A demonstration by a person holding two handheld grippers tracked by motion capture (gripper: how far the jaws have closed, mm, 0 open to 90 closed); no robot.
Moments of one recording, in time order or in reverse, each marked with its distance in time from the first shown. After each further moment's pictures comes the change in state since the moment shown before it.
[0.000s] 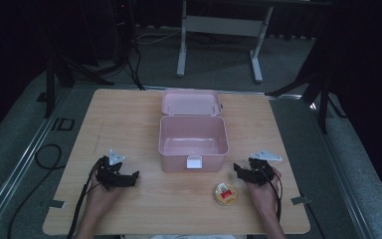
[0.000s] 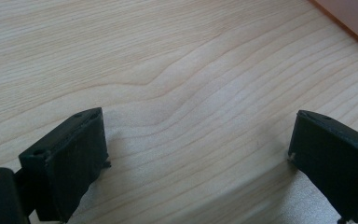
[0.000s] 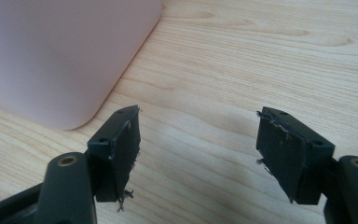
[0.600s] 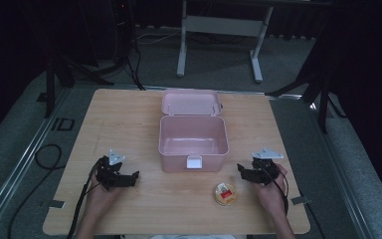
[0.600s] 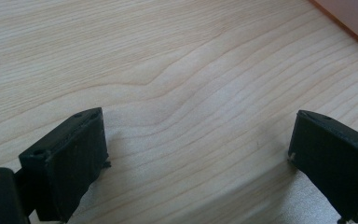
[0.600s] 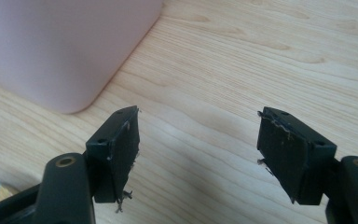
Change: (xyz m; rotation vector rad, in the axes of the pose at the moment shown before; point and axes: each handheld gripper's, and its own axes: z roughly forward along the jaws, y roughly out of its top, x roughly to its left) left arm 0.000 0.000 0.000 -0.001 0.000 0.000; right arm -0.001 0.012 -0.019 0.046 -0.040 -0.128
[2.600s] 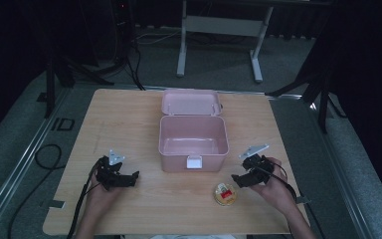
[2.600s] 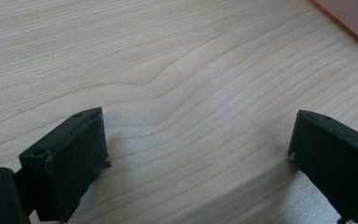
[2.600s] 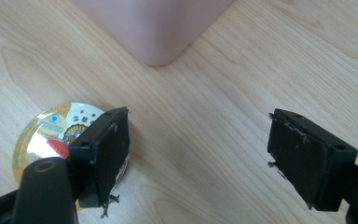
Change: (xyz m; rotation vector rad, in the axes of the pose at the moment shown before) left arm 0.000 0.000 0.000 0.000 0.000 0.000; right arm 0.027 0.037 -0.025 0.258 0.159 -0.270
